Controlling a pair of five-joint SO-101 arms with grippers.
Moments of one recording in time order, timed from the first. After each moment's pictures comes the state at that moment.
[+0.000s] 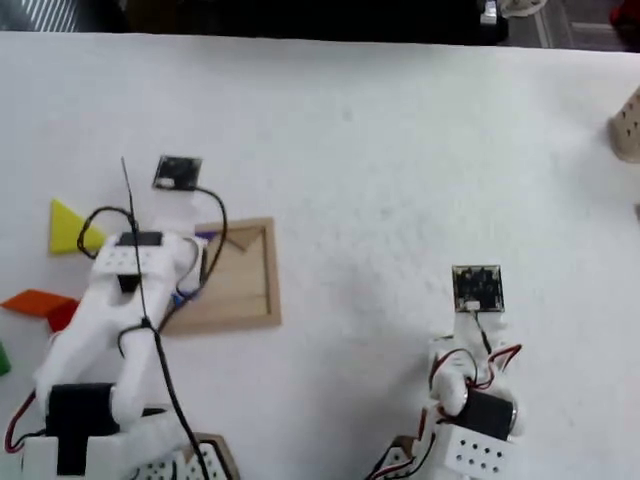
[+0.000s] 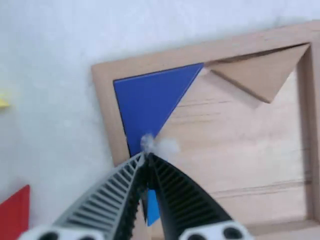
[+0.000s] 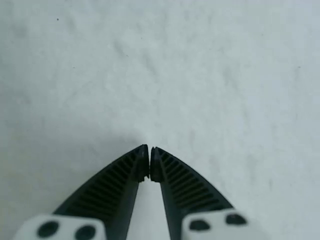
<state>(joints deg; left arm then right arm) -7.3 -11.4 50.1 45.6 -5.2 13.9 -102.4 96.5 72.3 19.3</state>
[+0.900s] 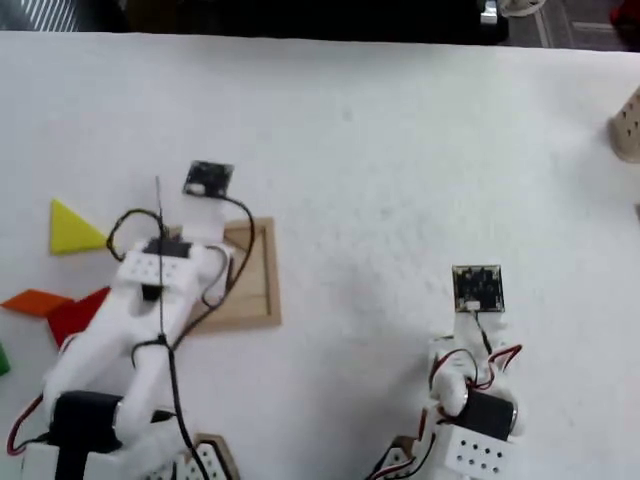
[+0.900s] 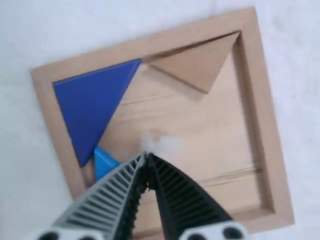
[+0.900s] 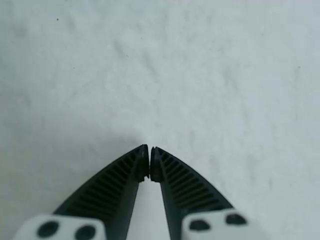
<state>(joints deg) 1.0 -14.4 52.9 44.7 -1.0 13.9 -102.4 96.5 72.3 19.3</state>
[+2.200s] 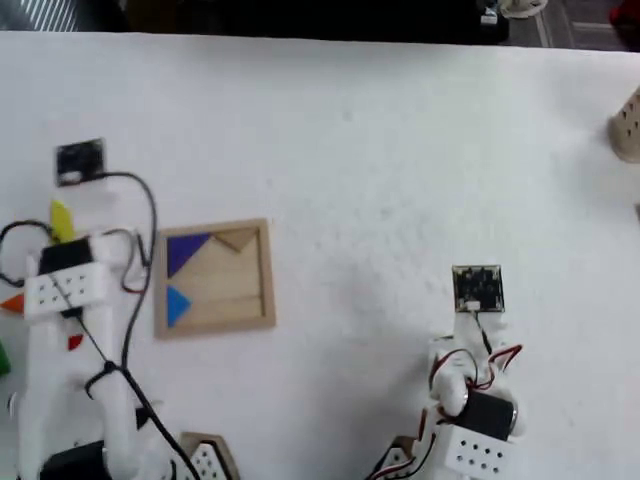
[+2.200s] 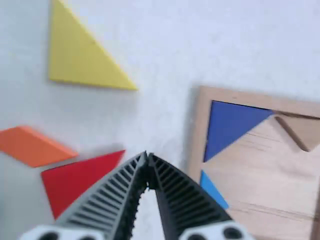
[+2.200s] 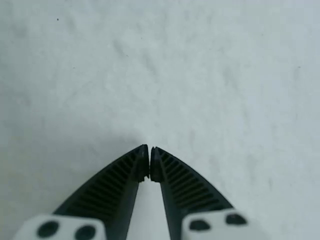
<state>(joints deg) -22.8 -28.4 47.8 55.7 -0.9 13.9 -102.4 96.5 72.3 19.3</state>
